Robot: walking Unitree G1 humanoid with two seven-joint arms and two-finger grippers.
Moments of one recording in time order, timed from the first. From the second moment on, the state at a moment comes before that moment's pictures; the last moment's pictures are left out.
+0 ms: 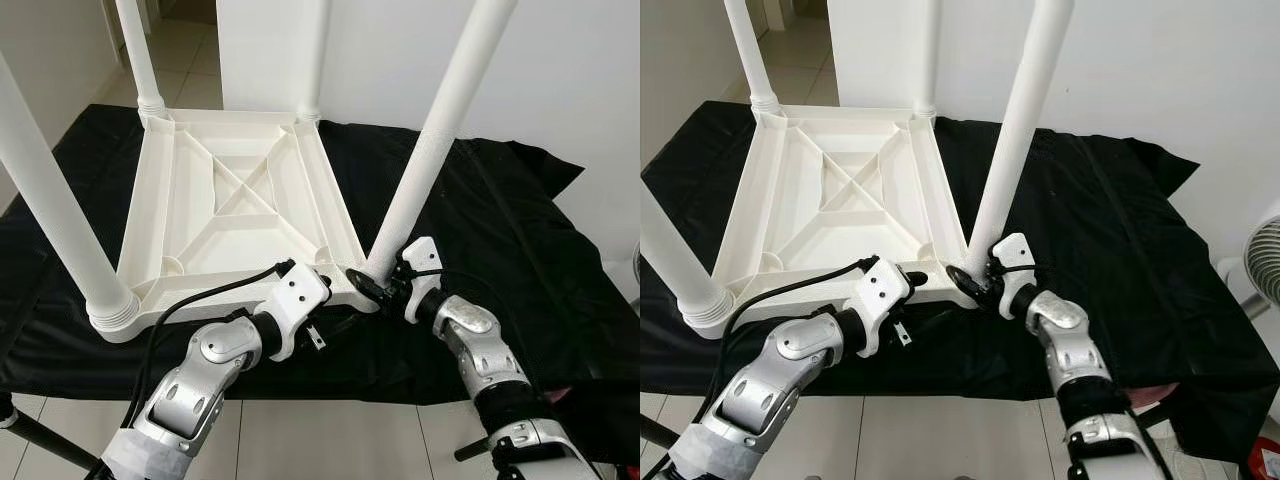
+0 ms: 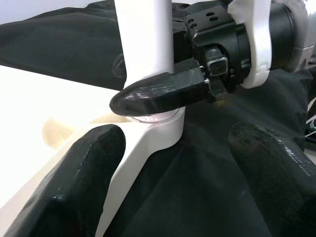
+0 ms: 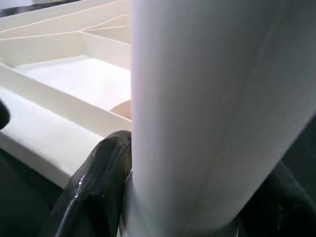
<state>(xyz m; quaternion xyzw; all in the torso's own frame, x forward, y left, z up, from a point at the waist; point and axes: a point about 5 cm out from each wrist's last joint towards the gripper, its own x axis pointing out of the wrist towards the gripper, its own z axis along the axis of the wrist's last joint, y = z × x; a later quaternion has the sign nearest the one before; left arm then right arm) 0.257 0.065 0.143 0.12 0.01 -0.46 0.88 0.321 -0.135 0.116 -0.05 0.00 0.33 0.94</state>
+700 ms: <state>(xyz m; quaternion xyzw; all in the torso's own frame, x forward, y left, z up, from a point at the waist) 0.256 0.063 0.143 0.12 0.01 -0.46 0.88 0.299 -0.108 0.117 -0.04 0.00 0.06 1.00</state>
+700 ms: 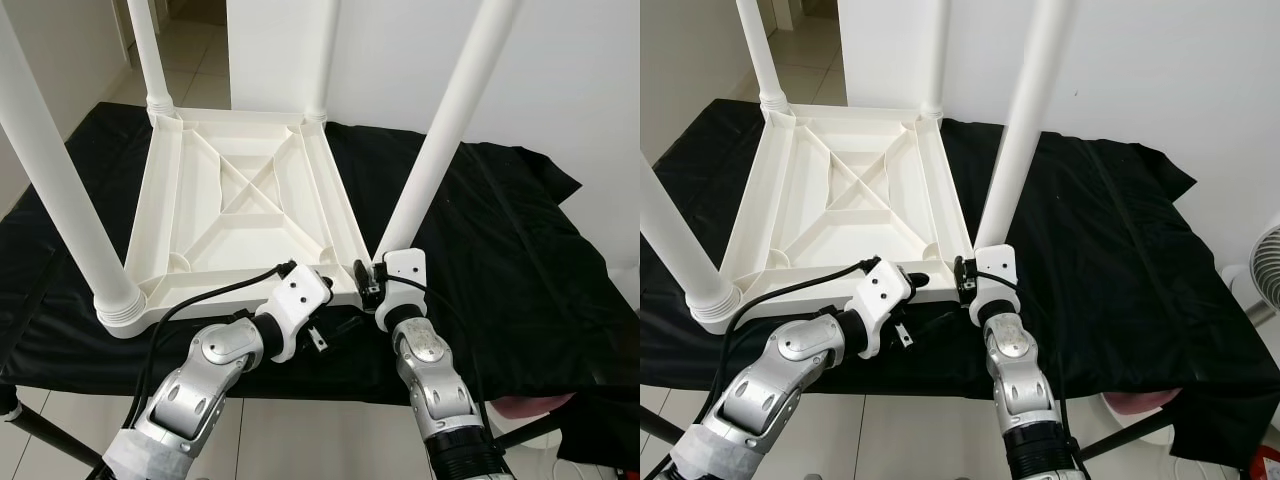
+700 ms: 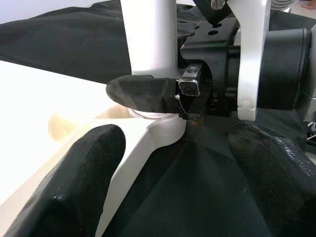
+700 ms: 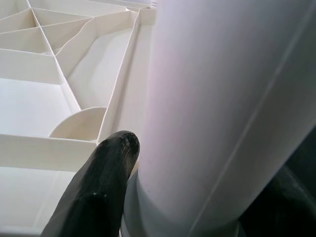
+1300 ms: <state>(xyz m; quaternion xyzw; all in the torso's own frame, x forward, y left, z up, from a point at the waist) 0.256 0.063 0.143 0.12 0.01 -0.46 0.88 0.302 -0.131 0.127 -0.02 -0.02 0.20 0.98</state>
